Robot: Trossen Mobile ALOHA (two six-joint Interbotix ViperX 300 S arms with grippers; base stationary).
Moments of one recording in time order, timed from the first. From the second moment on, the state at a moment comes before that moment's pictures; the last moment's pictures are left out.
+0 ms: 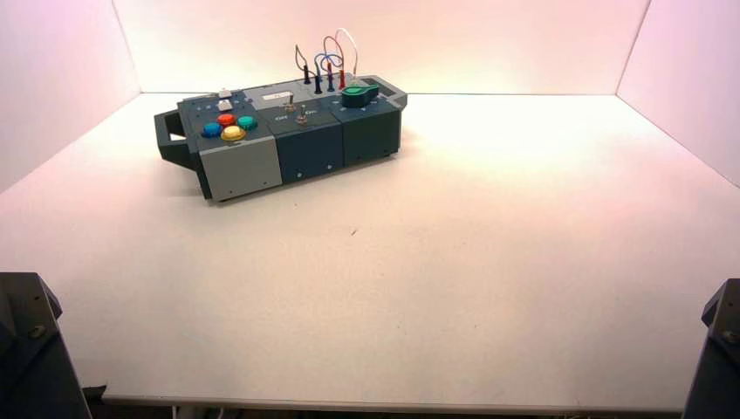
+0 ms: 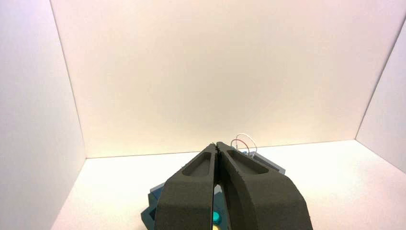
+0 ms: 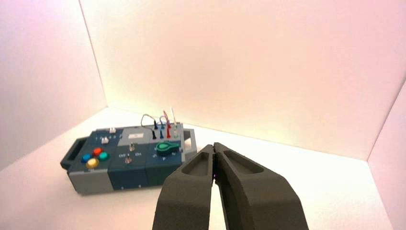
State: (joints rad) left arm -0.13 -1.44 1.21 -0.18 0.28 0.13; right arm 0.36 -1.51 1.18 -0.01 0.44 0.02
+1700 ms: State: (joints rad) left arm -0.07 -0.08 0.75 -0.18 0.38 0.24; right arm 0.55 -0.78 0.90 0.14 0.58 0.03
